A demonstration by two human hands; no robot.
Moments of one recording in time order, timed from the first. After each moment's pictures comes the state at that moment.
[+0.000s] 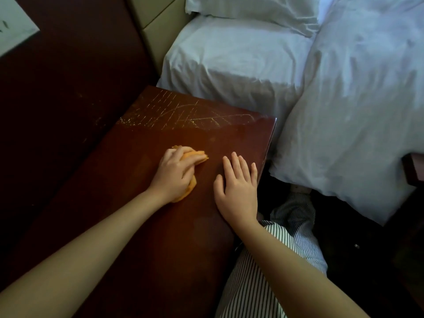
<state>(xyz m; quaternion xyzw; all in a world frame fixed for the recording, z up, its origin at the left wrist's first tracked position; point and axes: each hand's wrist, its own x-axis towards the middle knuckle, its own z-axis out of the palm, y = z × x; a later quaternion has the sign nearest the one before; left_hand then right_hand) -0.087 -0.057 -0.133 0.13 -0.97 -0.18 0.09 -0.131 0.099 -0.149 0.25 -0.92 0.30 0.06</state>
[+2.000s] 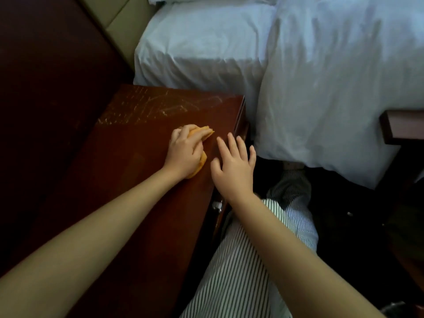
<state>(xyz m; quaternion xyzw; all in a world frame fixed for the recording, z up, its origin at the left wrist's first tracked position) -0.147 0.012 -0.134 0.13 -0.98 -0.15 0.09 -0.162 0.154 -0.143 0.23 -0.91 0.34 -0.08</state>
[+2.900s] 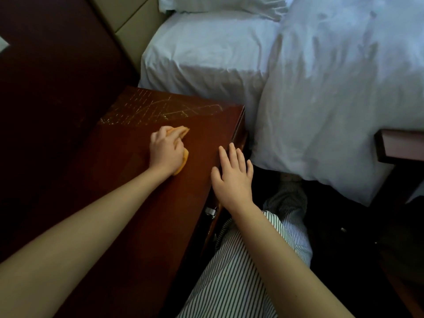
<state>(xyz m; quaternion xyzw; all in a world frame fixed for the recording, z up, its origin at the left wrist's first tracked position) -0.147 -0.009 -0.133 0.29 -0.94 -0.15 0.12 -0.166 0.169 -0.142 0.25 -0.89 0.34 -0.18</state>
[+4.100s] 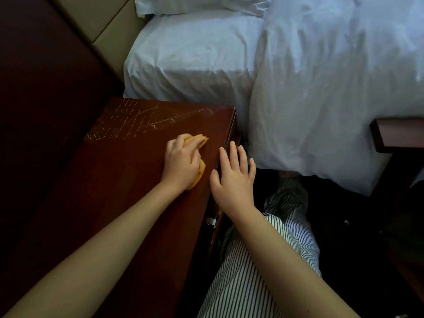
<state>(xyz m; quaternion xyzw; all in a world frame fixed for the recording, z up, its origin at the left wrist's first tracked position) -0.161 0.025 -0.136 0.17 -0.97 -0.16 0.11 -0.170 0.166 -0.139 0.21 -0.91 0.32 -0.12</state>
